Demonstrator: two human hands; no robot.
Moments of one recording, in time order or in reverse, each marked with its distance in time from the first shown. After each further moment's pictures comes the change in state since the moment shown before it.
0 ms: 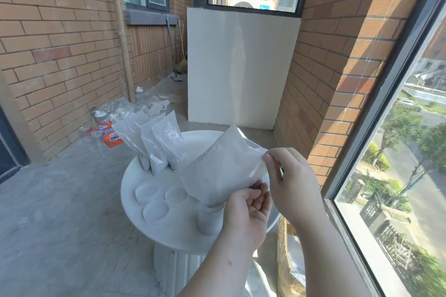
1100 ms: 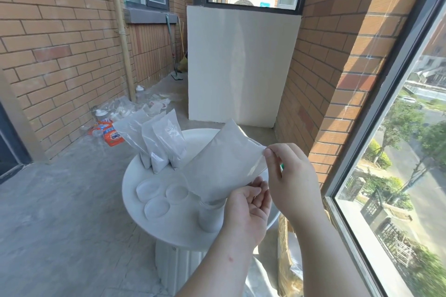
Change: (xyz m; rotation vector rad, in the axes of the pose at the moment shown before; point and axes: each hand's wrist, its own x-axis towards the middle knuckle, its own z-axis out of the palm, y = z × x) left_hand 0.000 -0.001 0.001 0.004 0.001 -0.010; right_hand 0.000 -0.006 0.000 -0.004 0.066 -0.019
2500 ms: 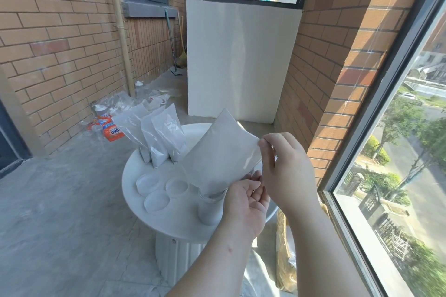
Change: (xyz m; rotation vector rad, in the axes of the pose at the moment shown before) left_hand -0.008 0.001 0.004 0.011 -0.005 -0.001; right_hand 0.004 -0.008 0.006 -0.067 0.038 -0.061
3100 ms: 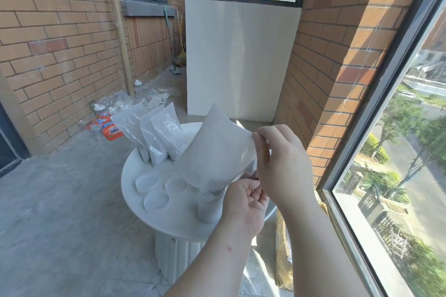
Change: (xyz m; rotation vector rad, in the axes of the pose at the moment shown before) left_hand -0.014 -0.001 0.009 0.102 0.029 0.048; right_hand 0.006 -0.015 -0.003 -0.003 0.027 -0.038
